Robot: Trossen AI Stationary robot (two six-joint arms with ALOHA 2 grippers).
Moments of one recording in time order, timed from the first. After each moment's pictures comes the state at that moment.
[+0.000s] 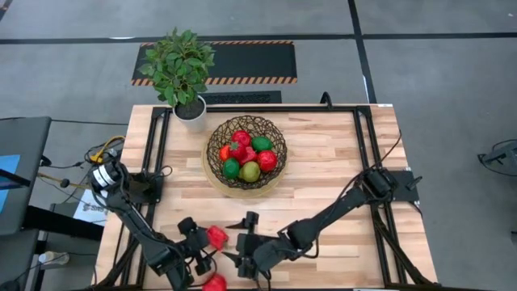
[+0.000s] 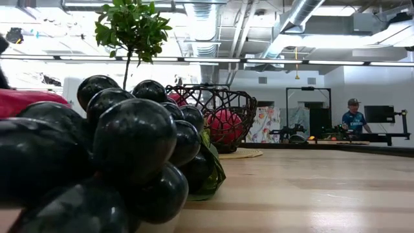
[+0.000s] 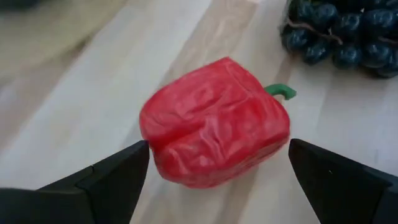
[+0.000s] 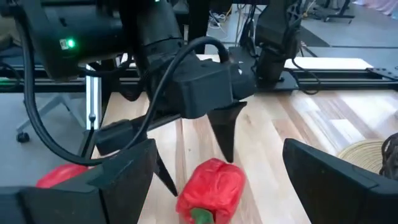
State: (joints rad) left arm -0.96 1.80 1.09 -0.75 -0.69 -1.40; right arm 0.54 2.16 1.70 0.05 0.66 0.20
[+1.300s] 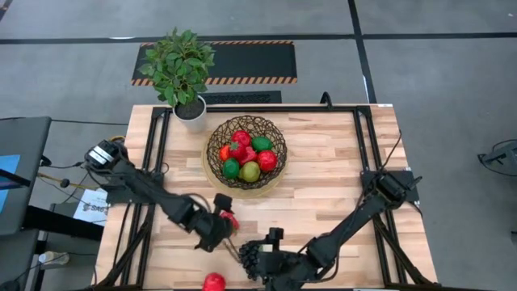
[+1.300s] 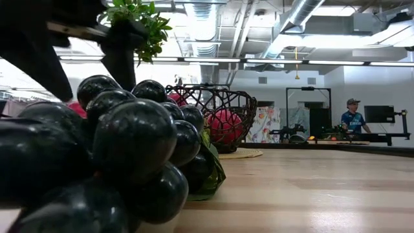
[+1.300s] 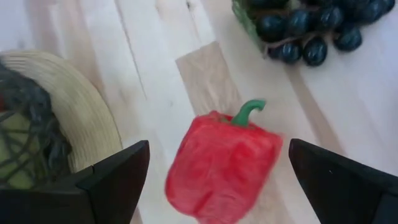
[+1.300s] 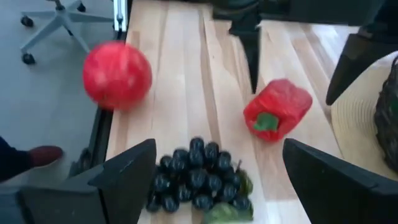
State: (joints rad) left arm -0.57 1.61 1.04 -0.55 -0.31 -0.08; right arm 0.70 2.09 1.70 -0.40 0.68 0.44
